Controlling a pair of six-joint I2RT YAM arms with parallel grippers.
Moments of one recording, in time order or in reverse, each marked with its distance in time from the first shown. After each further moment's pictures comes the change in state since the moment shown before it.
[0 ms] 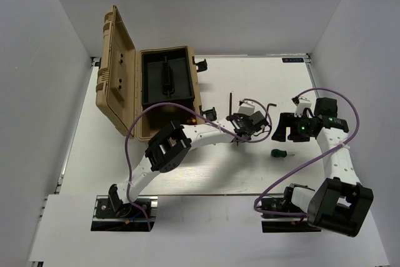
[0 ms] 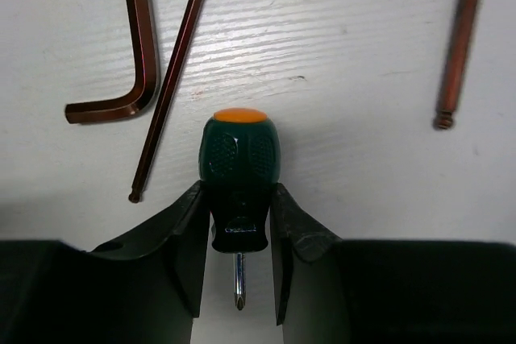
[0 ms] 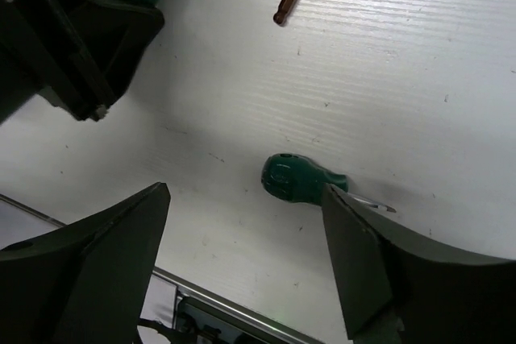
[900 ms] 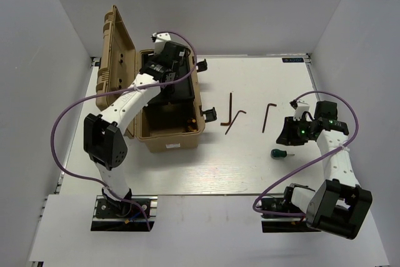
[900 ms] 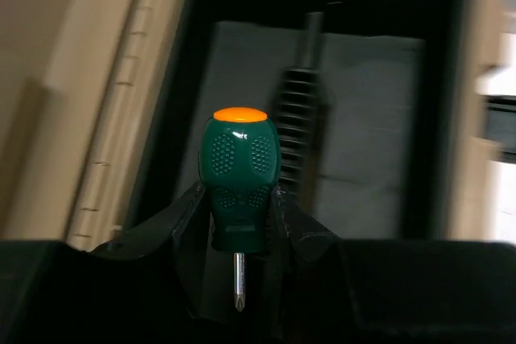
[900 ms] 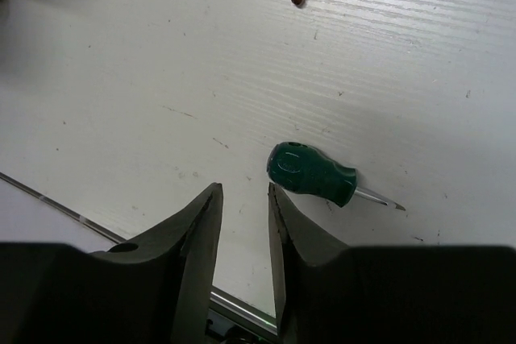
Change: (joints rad) left arm 0.582 -0.516 -0.129 -0.019 -0.195 0.393; right arm -0.019 -0.020 -0.031 -0.033 -0.044 -0.087
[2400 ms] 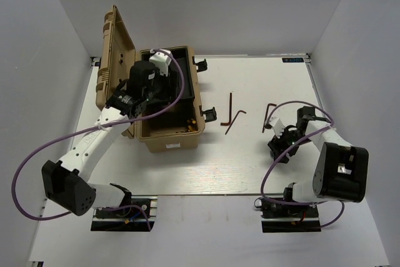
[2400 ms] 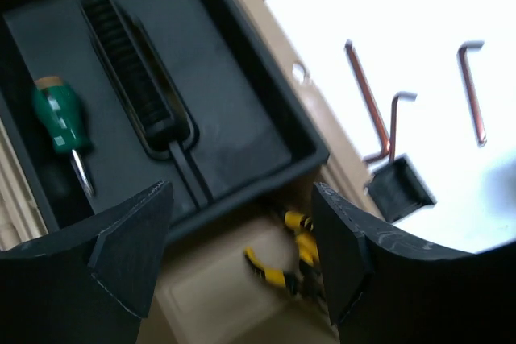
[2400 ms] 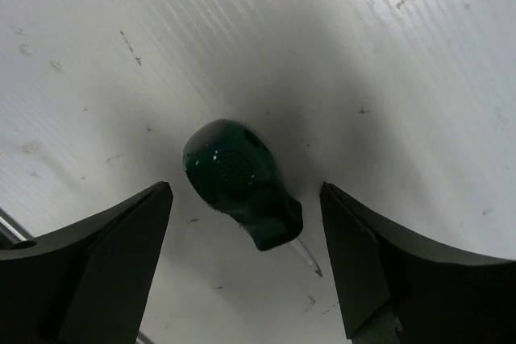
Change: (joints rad) left arm 0.068 -0.495 -0.461 0.208 0.737 0.289; right arm 0.089 0.291 -0.070 0.023 0.121 -0.753
